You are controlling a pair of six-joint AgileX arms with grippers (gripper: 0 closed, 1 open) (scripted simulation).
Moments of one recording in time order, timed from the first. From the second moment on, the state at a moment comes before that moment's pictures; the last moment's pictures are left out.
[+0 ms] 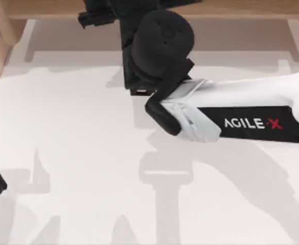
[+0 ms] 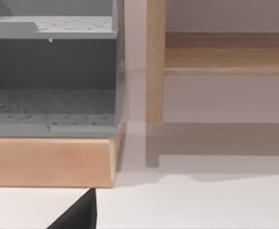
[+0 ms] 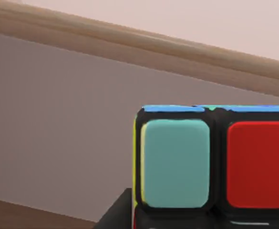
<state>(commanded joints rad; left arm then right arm) 0.00 0.00 0.00 0.00 0.00 0.00 0.84 2.12 1.41 1.08 0.74 -0.48</state>
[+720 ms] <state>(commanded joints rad) 0.00 0.00 0.00 0.00 0.00 0.00 0.77 2.24 1.34 1.24 0.77 -0.29</state>
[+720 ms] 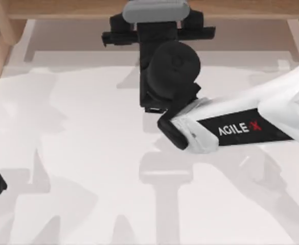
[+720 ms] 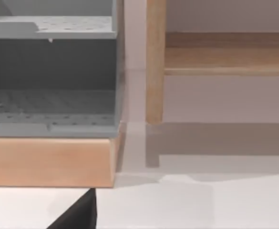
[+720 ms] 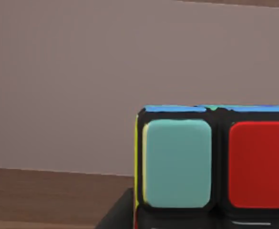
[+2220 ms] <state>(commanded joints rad) 0.00 0.00 0.00 0.00 0.00 0.00 0.67 2.39 1.55 1.09 0.69 -0.15</state>
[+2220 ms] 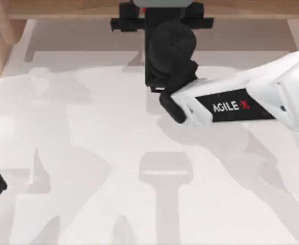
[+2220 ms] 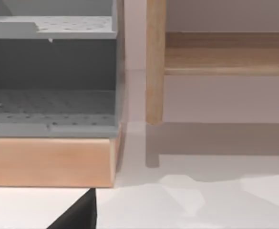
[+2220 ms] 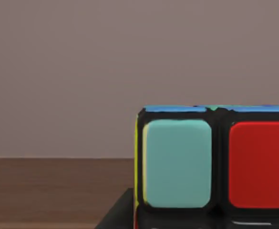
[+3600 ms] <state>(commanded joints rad) 0.00 0.00 0.00 0.00 0.00 0.00 0.62 2.50 1.76 0.98 0.65 -0.14</state>
